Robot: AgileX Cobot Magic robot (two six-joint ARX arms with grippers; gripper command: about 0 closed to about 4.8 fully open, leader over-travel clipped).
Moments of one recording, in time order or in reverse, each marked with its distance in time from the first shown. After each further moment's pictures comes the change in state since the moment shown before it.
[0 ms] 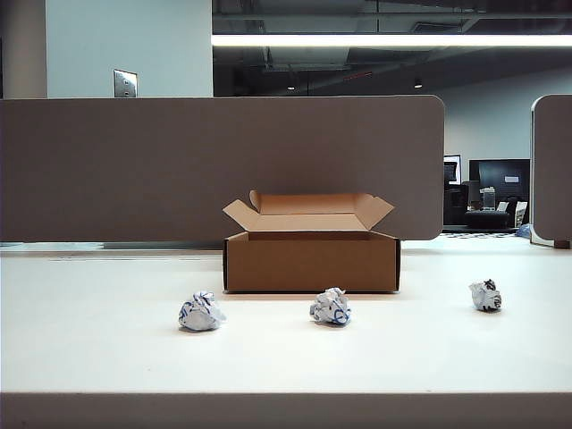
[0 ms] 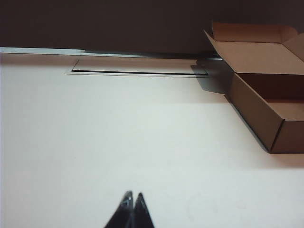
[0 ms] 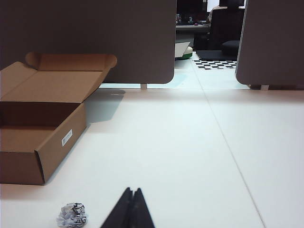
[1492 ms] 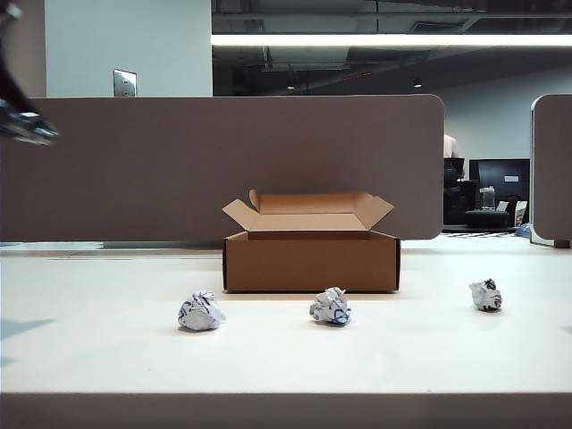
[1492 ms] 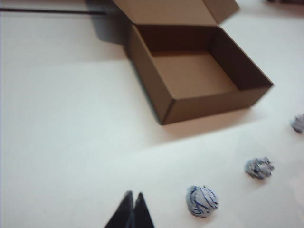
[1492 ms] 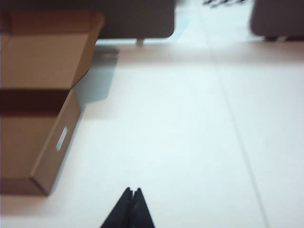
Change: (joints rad) left arm -0.069 0.811 0.504 -0.051 0.357 -0.043; right arm 0.080 0.872 0.679 -0.198 0.071 0.034
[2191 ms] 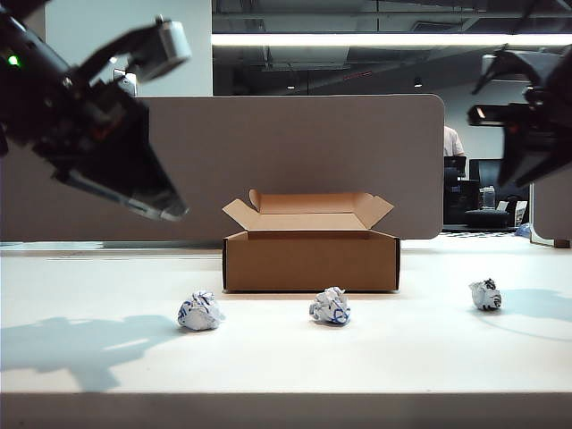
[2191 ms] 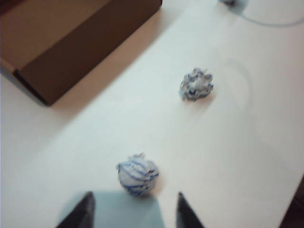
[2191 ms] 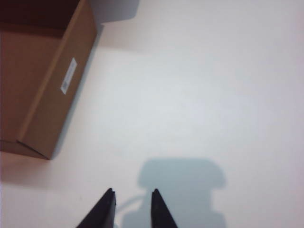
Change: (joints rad) left arm -0.335 0.377 0.145 -0.048 -0.057 0.394; right arm 0.121 0.456 0.145 0.014 0.025 -0.023
